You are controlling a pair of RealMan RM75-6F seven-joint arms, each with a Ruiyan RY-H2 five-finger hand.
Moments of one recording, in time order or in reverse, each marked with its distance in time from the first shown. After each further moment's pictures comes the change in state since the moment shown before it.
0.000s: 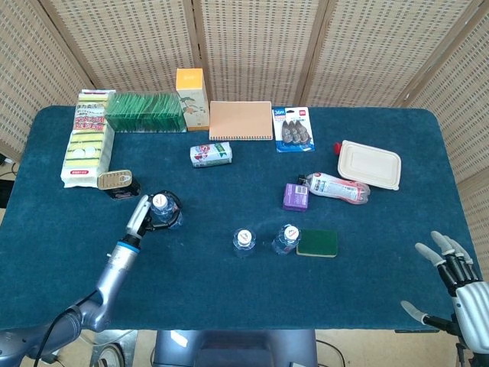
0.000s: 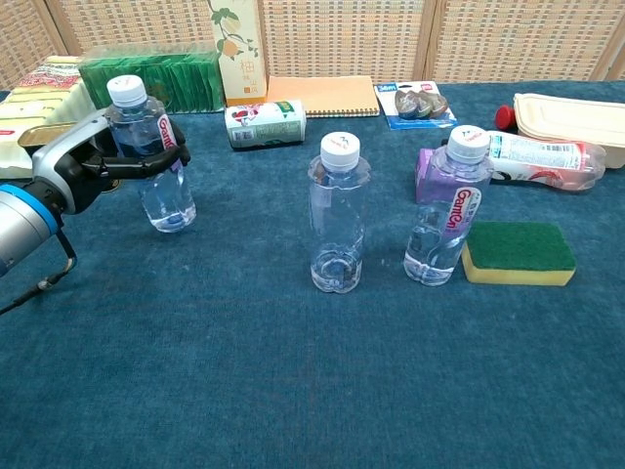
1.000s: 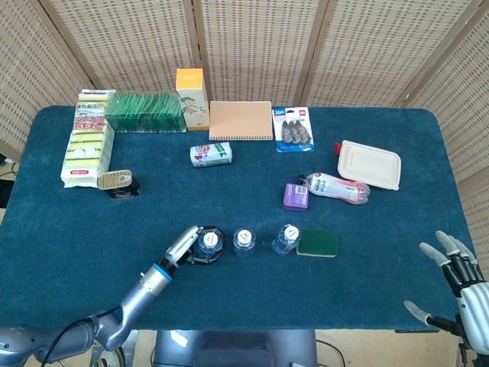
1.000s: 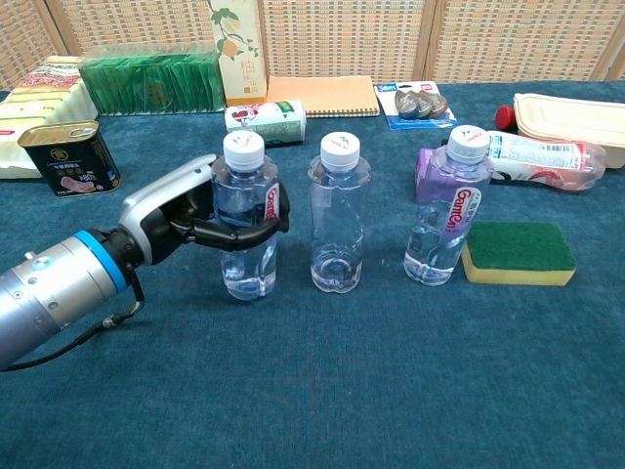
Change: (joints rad) left arm -0.051 -0.035 0.103 -0.185 0.106 -0.031 0.196; right arm -0.004 0.007 0.001 0.007 0.006 0.016 0.022
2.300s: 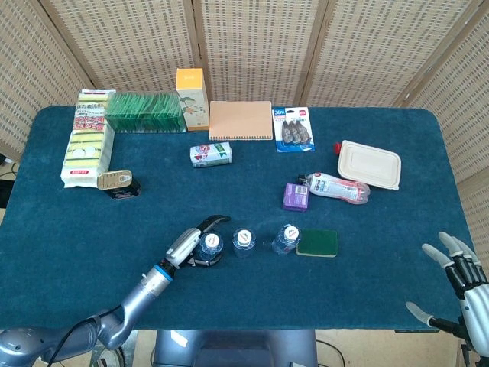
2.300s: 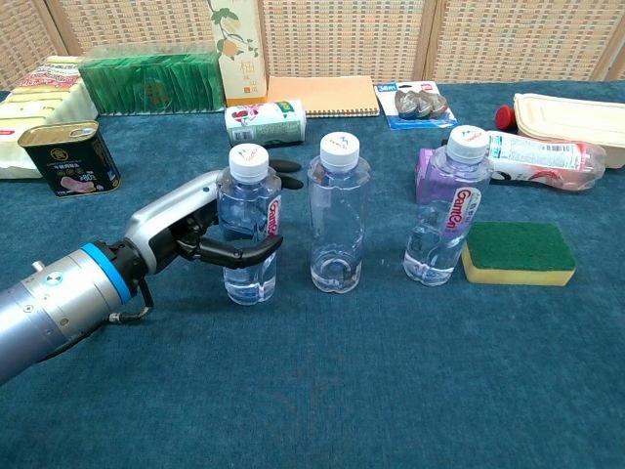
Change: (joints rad) left arm 0.004 -0.036 0.036 0.099 0.015 0.016 0.098; right arm -0.006 0.005 -0.002 0.002 -0.010 0.016 0.010
